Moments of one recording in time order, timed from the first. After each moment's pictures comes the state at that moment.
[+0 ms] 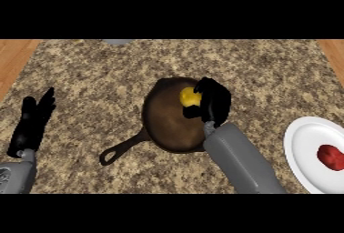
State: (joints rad) left arm -0.17 0.36 0.11 -1.32 -0.09 0.07 0.27; right arm -0.64 0.00 0.41 -0.98 0.90 -0.61 0.81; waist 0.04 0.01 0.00
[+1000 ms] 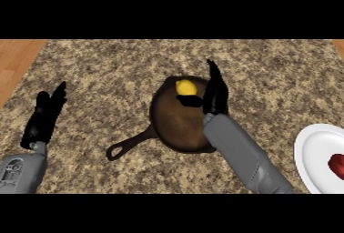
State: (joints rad) left arm -0.23 0.33 0.08 -1.27 -0.11 0.06 0.24; right arm -0.80 0.00 0.40 -0.63 0.22 -0.94 0.27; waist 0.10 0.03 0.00
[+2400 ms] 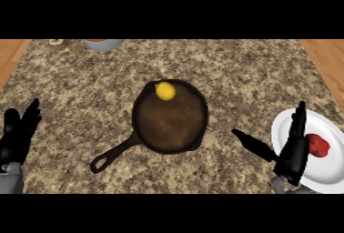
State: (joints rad) left arm -0.09 0.36 0.18 -1.33 -0.08 0.06 0.24; right arm -0.06 -0.36 0.41 -1.55 0.04 -1.06 0.14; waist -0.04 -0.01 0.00
